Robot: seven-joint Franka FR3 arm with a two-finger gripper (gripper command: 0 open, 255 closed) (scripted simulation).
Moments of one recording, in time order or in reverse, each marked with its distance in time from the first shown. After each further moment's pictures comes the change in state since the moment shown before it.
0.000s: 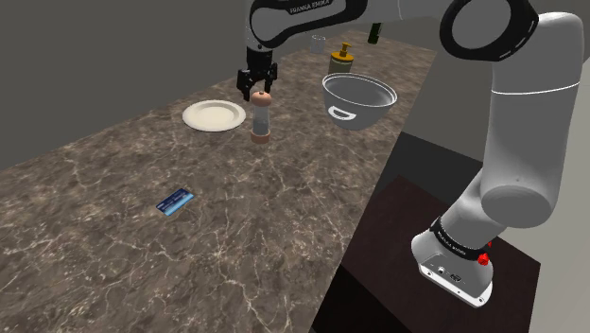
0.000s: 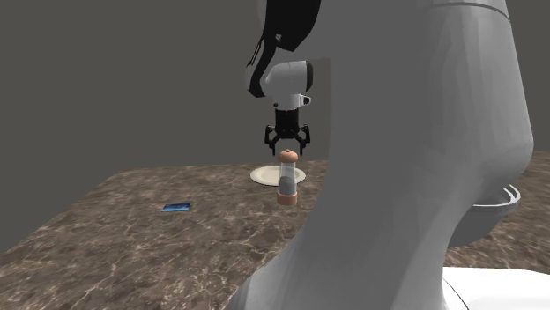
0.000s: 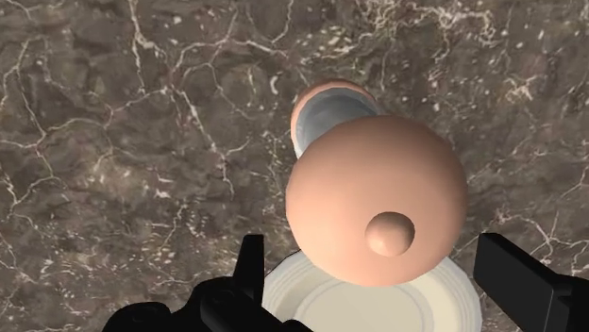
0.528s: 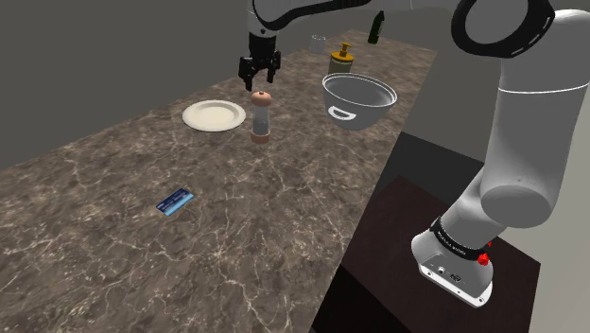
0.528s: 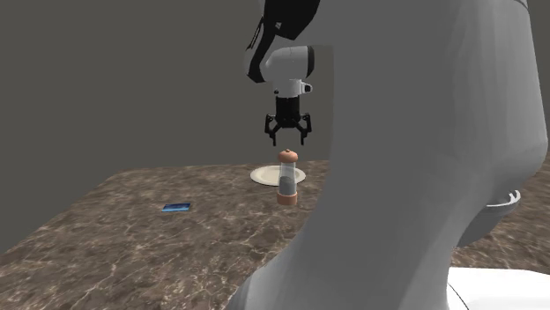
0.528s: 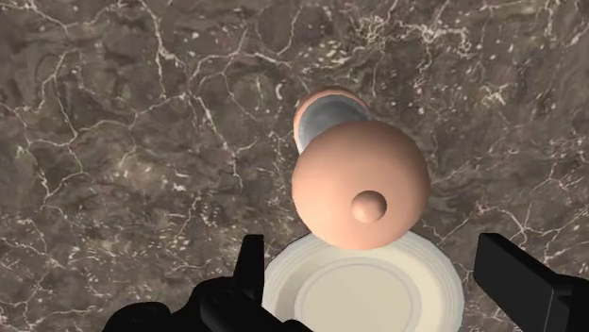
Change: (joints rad) arm -0.004 -0.051 0.004 0.021 0.010 -0.074 -0.010
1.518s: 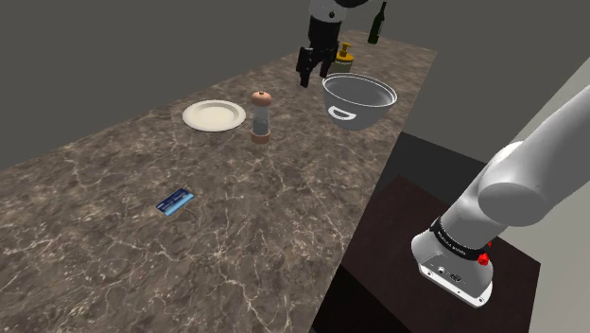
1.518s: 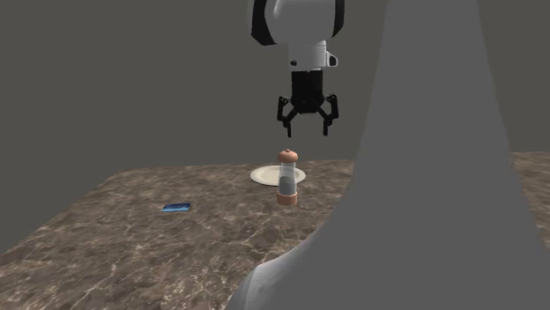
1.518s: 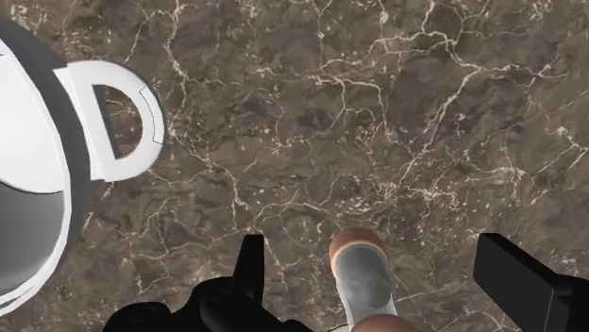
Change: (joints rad) arm -0.066 -0.577 -0.023 -0.573 0.097 -0.032 -0.125
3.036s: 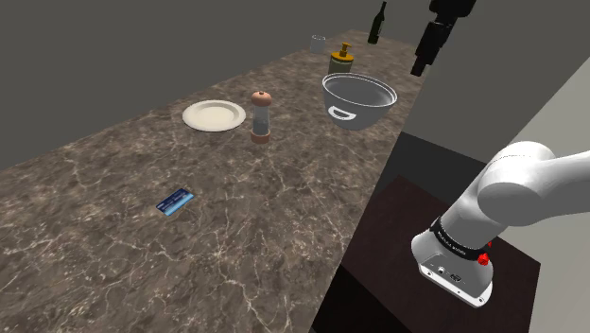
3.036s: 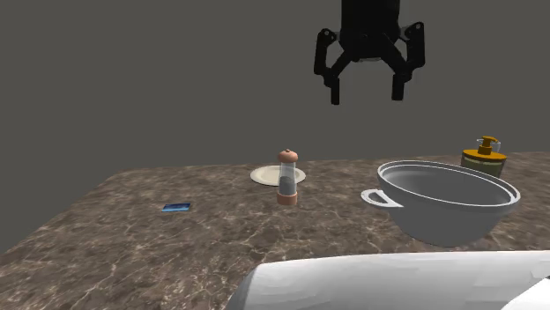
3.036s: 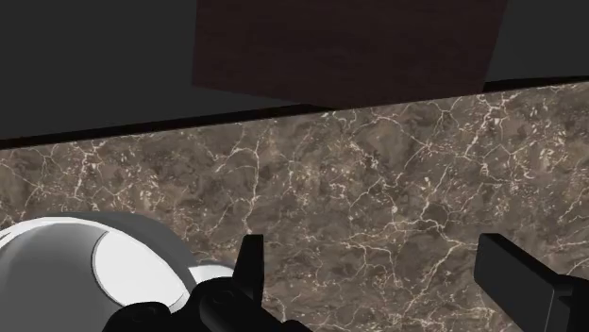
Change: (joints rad) arm -0.015 -0.695 -0.129 -0.285 -0.018 -0.459 -0.194
